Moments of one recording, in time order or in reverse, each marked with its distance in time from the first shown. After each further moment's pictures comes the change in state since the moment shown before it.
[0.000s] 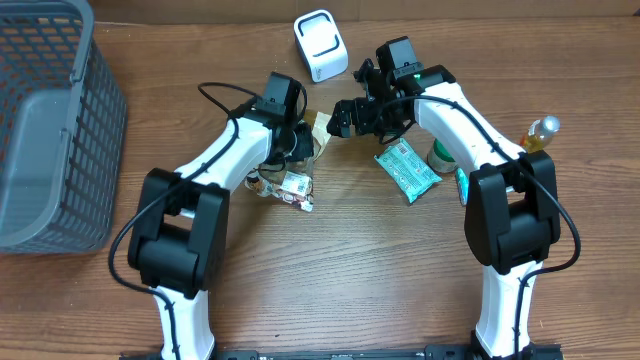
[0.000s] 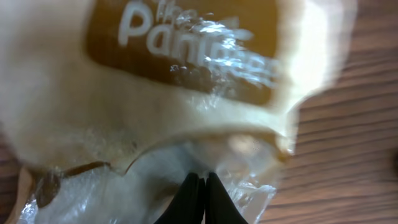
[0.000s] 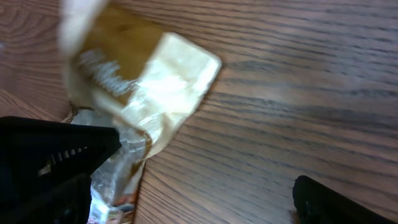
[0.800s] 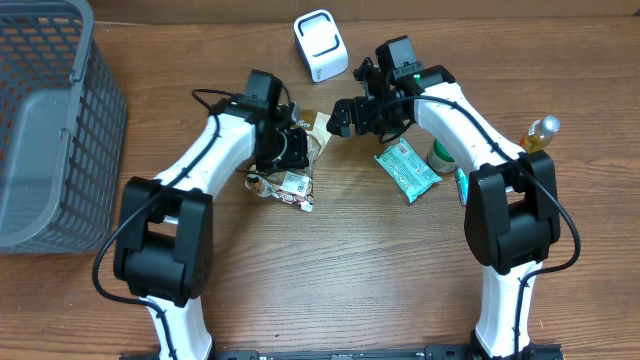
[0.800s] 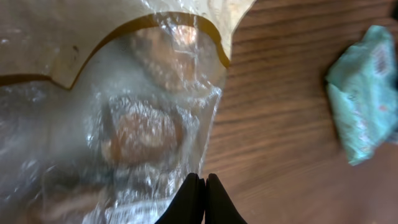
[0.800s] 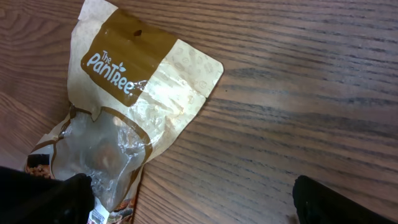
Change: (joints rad) left arm 0.056 -0.061 0.002 -0.157 0.262 0.082; right arm 0.005 0.000 0.000 0.015 0.007 -0.002
